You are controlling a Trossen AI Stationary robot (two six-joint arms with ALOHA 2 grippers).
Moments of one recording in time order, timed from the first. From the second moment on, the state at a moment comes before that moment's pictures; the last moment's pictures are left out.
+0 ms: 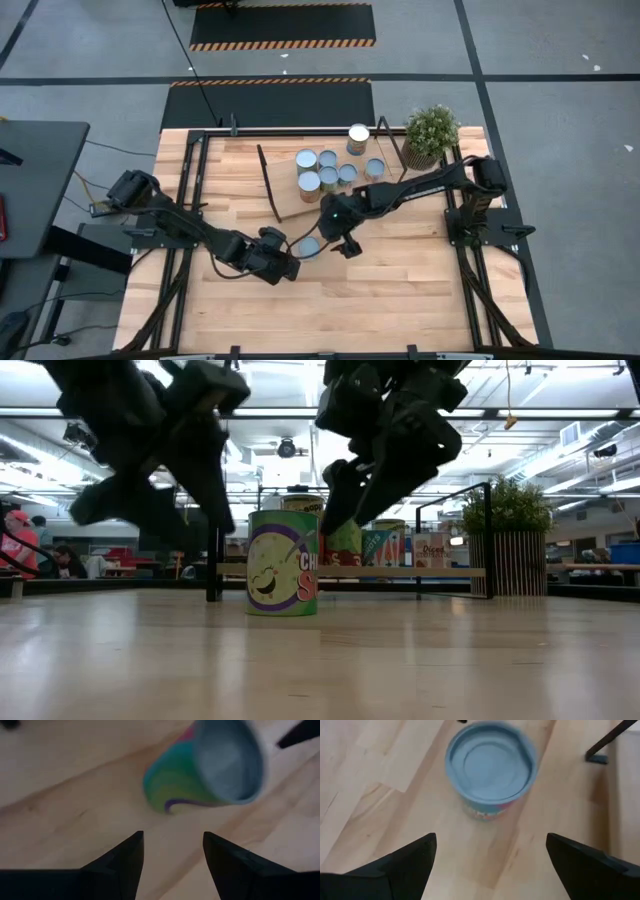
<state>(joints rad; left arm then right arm) -0.47 1.61 0.89 -0.30 -0.43 -1.47 0.05 1.82 1.27 -0.44 -0.17 -0.30</state>
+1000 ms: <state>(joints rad) -0.47 1.69 0.89 -0.21 -0.56 -1.54 0.11 1.94 1.26 -0.17 -0.11 -0.20</state>
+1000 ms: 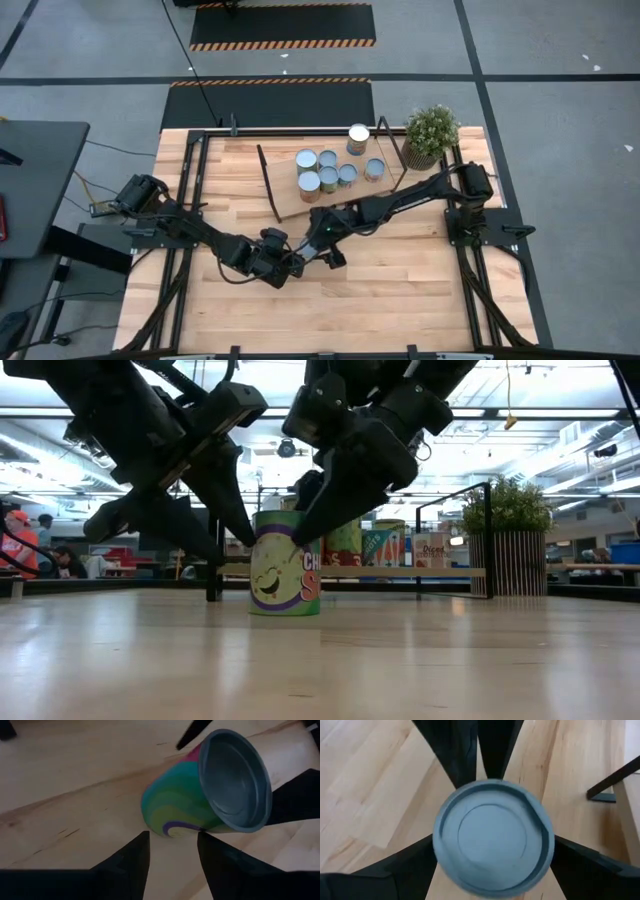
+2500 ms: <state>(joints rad) -0.63 1.25 0.89 -0.75 -0.63 -1.50 0.02 1.91 1.40 0.01 0.21 -0.48</state>
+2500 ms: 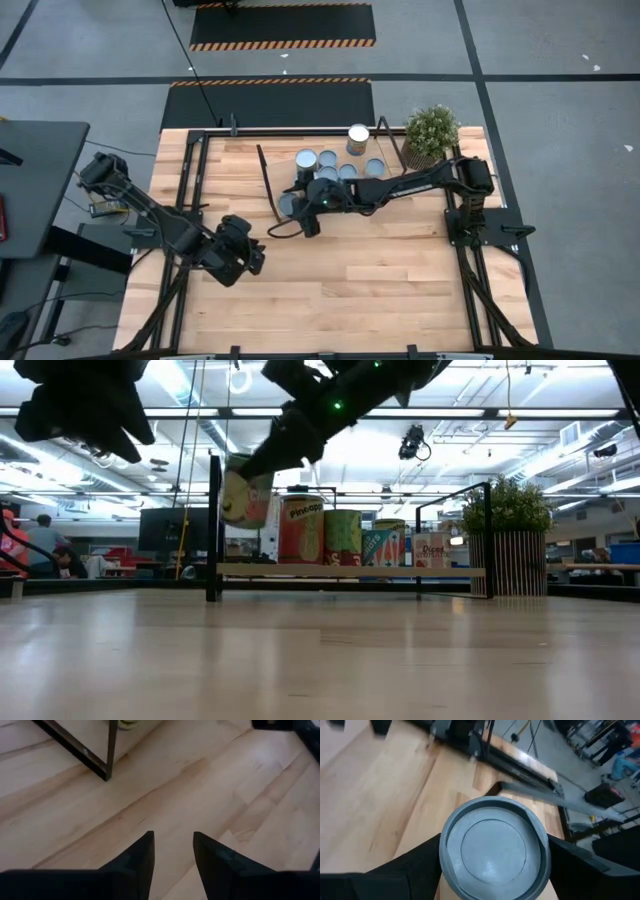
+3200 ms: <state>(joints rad) -0.63 1.23 0.89 -0.83 -0.63 -1.51 -0.01 1.99 1.42 0.01 0.21 -0.47</state>
